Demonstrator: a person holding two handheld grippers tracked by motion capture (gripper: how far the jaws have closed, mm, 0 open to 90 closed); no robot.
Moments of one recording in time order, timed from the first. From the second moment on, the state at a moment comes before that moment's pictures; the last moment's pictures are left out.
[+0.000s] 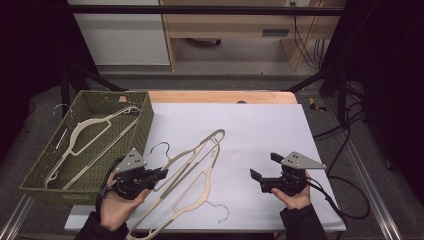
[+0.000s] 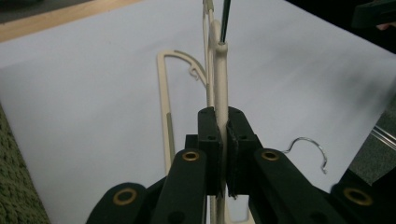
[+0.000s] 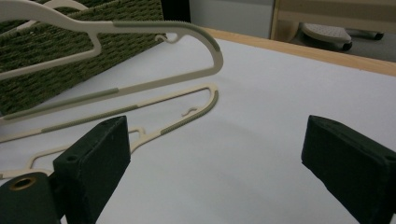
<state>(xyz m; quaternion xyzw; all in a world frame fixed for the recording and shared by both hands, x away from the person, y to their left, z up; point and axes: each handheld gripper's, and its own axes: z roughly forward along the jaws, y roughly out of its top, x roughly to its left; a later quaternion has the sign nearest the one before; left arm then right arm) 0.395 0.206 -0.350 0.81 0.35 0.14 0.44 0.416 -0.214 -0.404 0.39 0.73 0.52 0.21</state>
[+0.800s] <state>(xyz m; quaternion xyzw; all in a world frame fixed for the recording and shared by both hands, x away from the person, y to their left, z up) 0.422 0.232 -0.259 0.81 0.30 0.17 0.48 0.414 -0.221 -0.398 0.39 0.73 0.52 0.23</state>
